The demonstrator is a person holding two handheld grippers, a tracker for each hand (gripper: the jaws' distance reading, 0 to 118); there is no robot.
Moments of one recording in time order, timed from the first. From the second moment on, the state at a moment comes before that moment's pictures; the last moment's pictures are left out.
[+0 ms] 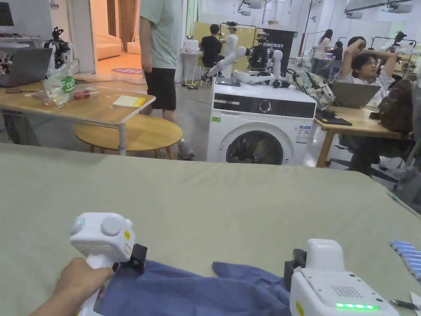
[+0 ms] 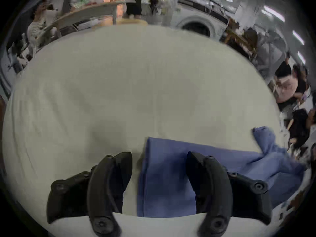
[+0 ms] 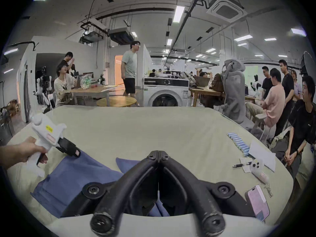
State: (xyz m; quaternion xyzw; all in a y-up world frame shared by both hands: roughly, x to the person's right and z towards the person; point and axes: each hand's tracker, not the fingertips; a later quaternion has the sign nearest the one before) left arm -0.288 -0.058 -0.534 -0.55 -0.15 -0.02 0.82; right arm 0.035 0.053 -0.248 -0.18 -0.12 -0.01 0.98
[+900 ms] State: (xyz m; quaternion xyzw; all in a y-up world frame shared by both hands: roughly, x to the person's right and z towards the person) left arm -0.361 0.003 -0.386 -0.39 -0.20 0.07 0.90; right arm 0.147 -0.046 -0.404 -0.54 -0.07 -0.06 0.84
